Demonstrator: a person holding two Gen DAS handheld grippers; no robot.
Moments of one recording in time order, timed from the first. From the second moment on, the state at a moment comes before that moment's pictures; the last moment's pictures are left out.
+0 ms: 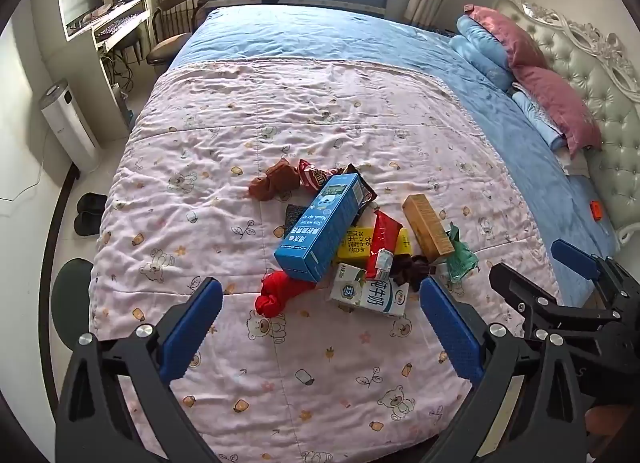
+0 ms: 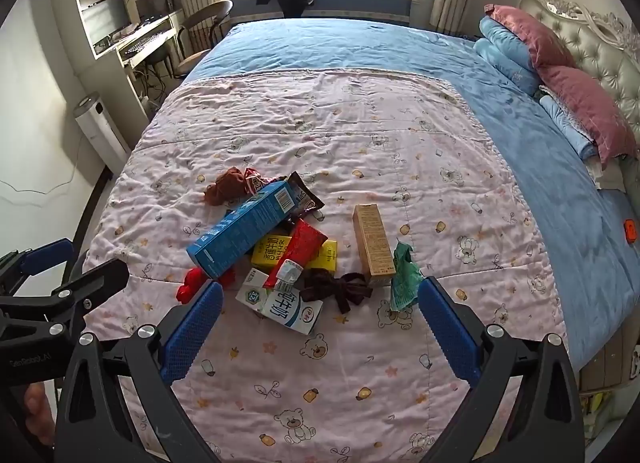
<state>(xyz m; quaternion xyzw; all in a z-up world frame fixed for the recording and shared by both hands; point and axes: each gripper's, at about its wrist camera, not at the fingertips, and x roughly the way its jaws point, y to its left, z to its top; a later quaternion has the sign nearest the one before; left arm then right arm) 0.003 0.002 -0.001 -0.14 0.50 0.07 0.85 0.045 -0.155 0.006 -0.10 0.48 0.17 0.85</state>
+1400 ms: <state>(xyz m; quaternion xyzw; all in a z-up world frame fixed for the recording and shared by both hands) -0.004 -0.011 0.014 -0.13 0.49 0.13 0.85 0.083 -0.179 0.002 -0.11 0.52 0.21 0.82</state>
